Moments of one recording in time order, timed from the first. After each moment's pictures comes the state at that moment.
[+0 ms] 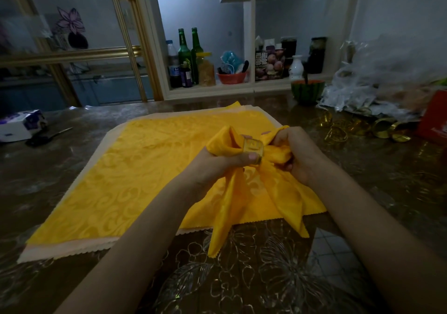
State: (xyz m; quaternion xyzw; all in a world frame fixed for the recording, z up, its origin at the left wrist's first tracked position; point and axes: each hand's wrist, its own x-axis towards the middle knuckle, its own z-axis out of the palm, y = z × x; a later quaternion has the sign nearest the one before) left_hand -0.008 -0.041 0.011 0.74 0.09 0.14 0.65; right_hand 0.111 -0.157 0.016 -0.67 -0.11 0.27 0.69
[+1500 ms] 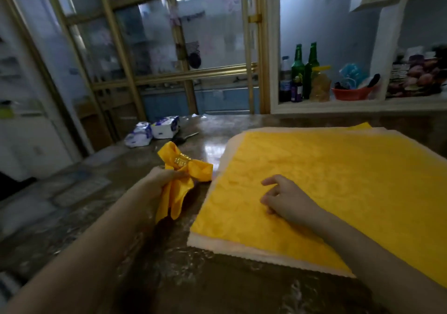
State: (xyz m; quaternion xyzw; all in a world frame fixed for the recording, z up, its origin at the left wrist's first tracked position) left_hand -0.193 0.272 -0.027 0.66 0.55 0.24 0.46; right_hand -0.012 0.021 -0.023 -0.73 -0.46 0.26 0.42
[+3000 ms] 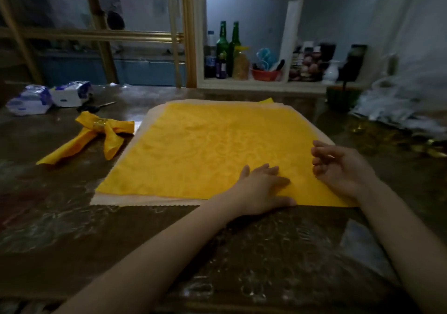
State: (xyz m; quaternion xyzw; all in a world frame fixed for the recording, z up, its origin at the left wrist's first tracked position) left_hand -0.034 -0.040 -0.044 0.98 0.07 0.01 0.19; right_hand 0.094 -0.167 -0.007 -0.57 -0.08 0.31 0.76
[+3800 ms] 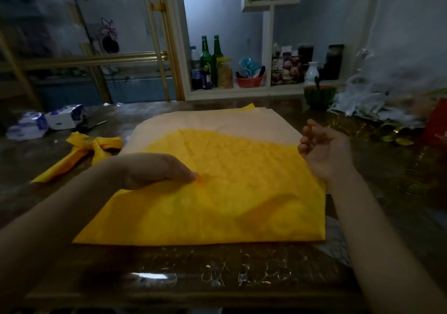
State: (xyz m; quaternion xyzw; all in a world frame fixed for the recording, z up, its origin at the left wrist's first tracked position) left_hand -0.118 0.002 0.052 0.80 0.29 -0.17 0.49; right_hand 0.106 -0.207 0.005 -0.38 -0.08 0.23 0.89
